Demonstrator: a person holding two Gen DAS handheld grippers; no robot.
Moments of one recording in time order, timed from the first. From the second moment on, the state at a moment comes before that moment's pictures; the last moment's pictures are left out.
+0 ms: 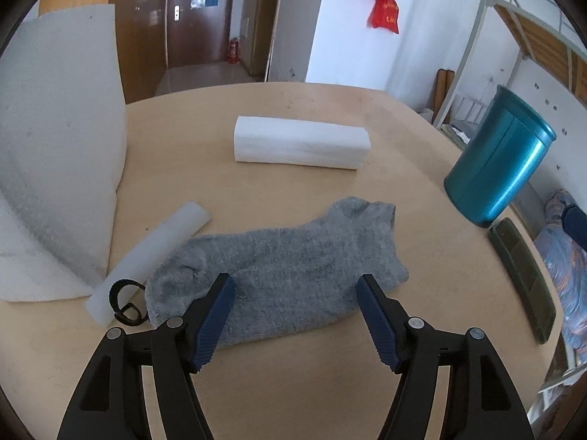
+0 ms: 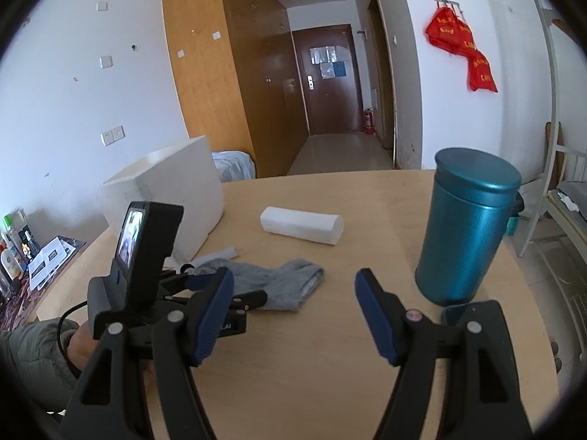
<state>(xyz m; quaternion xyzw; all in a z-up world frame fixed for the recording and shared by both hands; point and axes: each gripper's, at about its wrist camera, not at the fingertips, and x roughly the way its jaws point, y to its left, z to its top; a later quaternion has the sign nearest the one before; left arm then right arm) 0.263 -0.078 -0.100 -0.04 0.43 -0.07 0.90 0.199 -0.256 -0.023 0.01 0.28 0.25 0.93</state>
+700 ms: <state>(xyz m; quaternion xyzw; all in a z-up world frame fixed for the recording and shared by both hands) 0.202 -0.053 -0.065 -0.05 0.37 -0.11 0.92 0.193 -0.248 -0.015 0.00 0.27 0.26 0.93</state>
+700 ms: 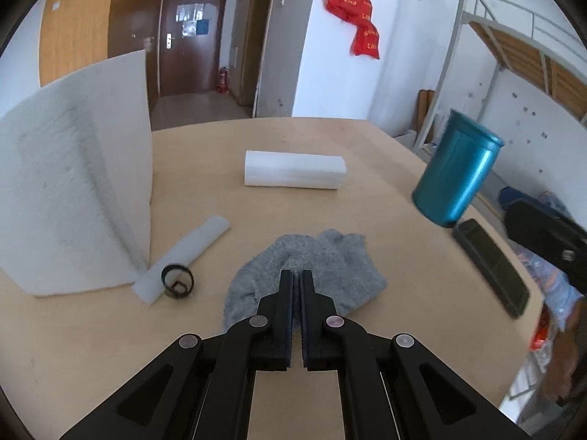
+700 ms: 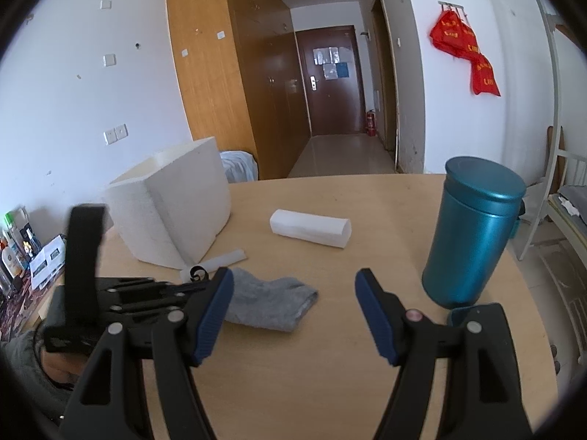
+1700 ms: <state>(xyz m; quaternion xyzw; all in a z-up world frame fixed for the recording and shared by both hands) 0.100 0.076 -0.037 -0.10 0.31 -0.04 0.95 0.218 -0.100 -0.063 -0.08 0.35 0.37 0.85</state>
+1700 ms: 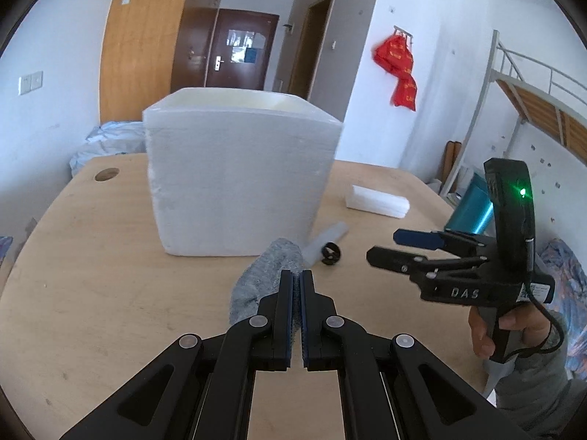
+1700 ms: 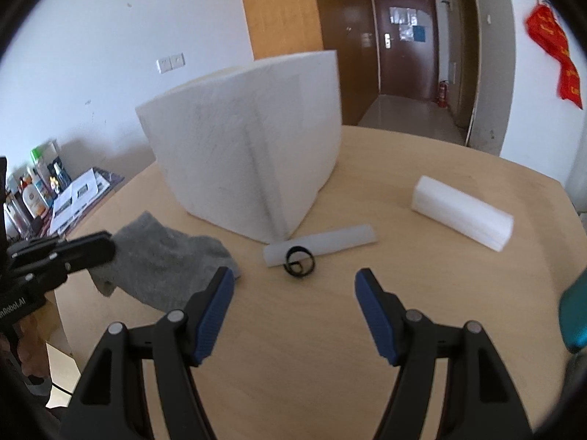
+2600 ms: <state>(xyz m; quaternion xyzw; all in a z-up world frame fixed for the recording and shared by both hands) 0.111 0.087 -0.050 -0.12 0.31 -0.05 0.94 0.247 -0.063 -0.087 -0.13 0.41 0.36 0.83</state>
